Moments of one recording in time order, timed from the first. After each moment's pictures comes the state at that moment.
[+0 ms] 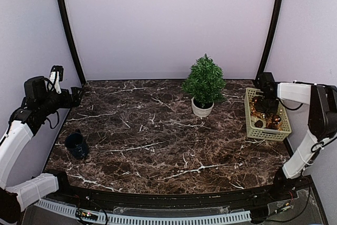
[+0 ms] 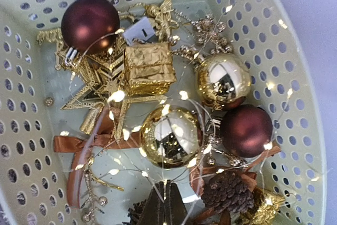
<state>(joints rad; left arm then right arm) 0.02 0.80 0.74 -0.28 0.18 -0.06 0.04 1.67 1.08 -0.56 0.41 0.43</state>
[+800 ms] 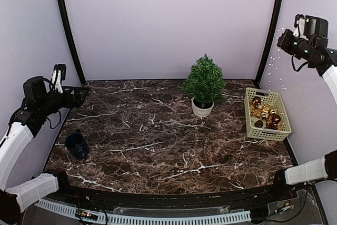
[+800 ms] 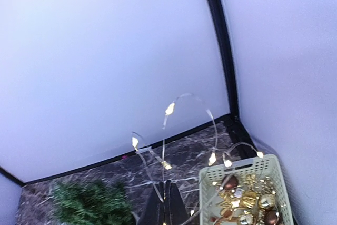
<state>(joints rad) 0.01 0.78 0.73 -0.23 0.32 -0.06 0.04 1.20 1.56 -0.61 0.10 0.39</state>
